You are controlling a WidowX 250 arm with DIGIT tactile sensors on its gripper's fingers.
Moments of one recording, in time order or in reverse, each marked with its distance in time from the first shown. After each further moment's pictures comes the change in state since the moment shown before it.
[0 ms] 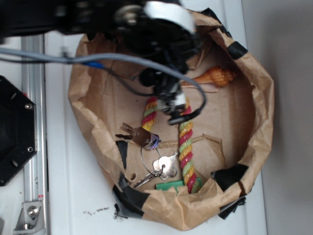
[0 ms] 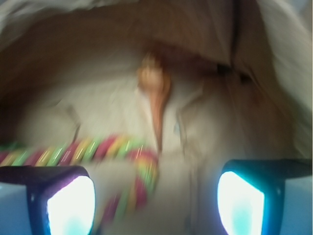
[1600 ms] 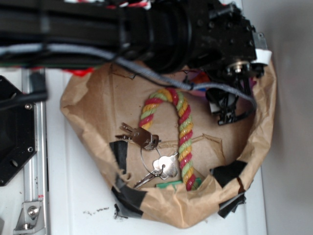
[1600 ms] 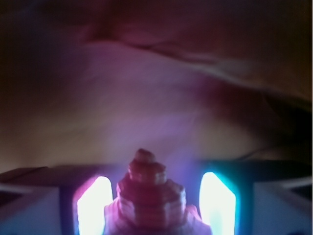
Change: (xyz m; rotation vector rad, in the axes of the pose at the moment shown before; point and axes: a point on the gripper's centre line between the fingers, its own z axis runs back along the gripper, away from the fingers) arm 0.040 -0.038 -0.043 0.076 0.054 -0.065
